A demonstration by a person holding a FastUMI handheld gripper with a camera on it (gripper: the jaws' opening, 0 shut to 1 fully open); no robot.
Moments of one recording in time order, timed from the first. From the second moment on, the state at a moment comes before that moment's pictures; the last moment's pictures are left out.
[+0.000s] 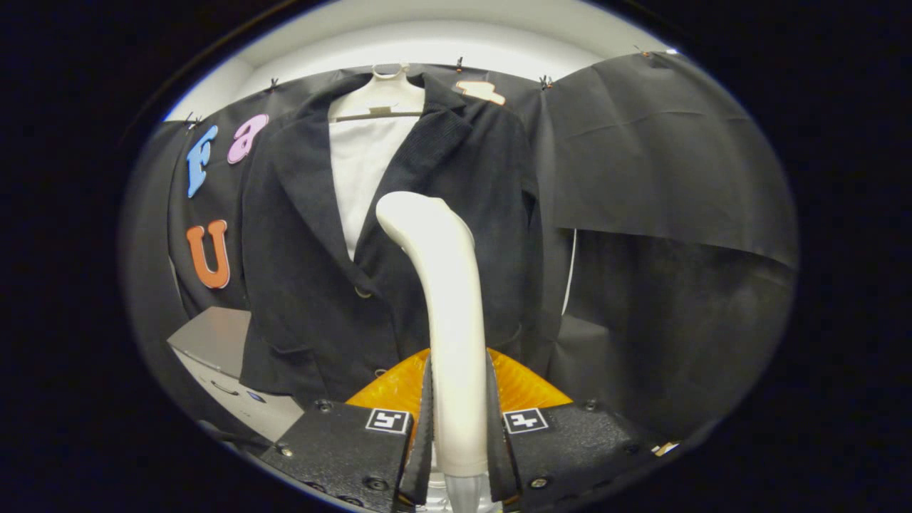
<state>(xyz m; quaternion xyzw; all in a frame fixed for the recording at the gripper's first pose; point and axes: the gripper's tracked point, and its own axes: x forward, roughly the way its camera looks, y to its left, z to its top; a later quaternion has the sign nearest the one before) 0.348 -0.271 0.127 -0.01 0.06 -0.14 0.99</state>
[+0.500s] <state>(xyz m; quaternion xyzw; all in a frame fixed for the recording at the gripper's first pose) 0.345 -0.270 0.065 -0.02 0.09 -0.14 0.98</state>
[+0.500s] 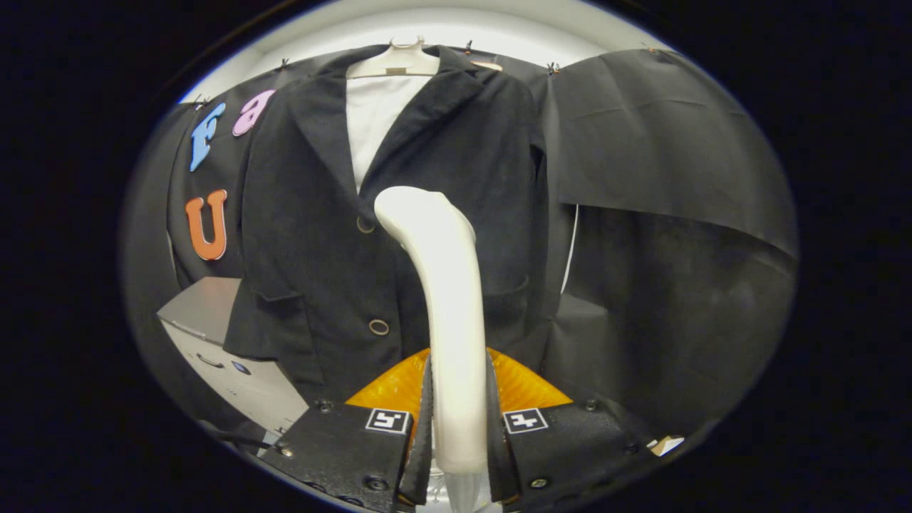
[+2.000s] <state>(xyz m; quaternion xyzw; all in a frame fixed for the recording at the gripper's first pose) 0.324 -0.272 -0.113 -0.01 0.23 -0.17 0.96</state>
